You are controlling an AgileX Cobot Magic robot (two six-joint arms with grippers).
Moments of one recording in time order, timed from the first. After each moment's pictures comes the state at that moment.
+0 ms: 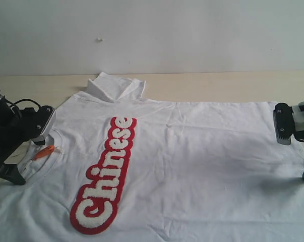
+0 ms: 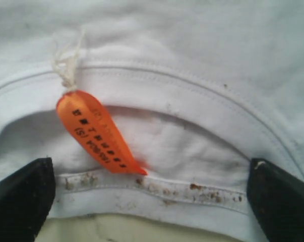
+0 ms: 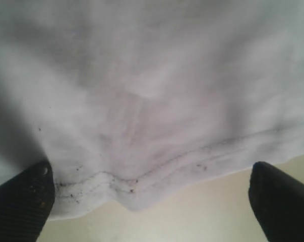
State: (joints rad) left arm -0.09 2.03 -1.18 -0.20 0.78 1.77; right arm -0.23 1.93 -1.04 -0.10 0.63 -1.32
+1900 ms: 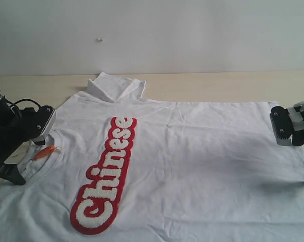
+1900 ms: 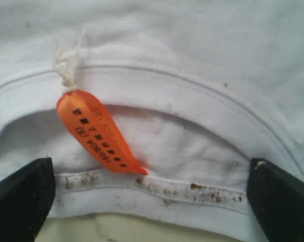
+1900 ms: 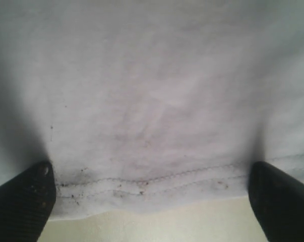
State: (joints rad) left arm -0.09 2.03 -1.18 -0.20 0.78 1.77; right arm -0.23 2.01 -1.13 -0.09 0.79 -1.40
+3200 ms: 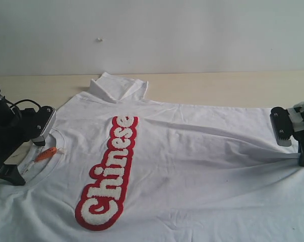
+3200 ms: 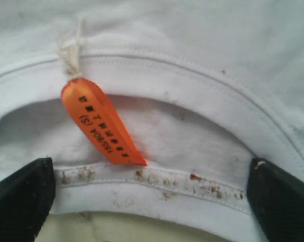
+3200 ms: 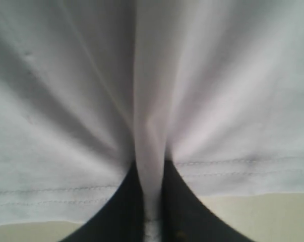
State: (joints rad) left arm -0.09 2.03 -1.18 -0.20 0.78 1.77; right arm -0.23 2.02 -1.13 -0.10 0.79 -1.40
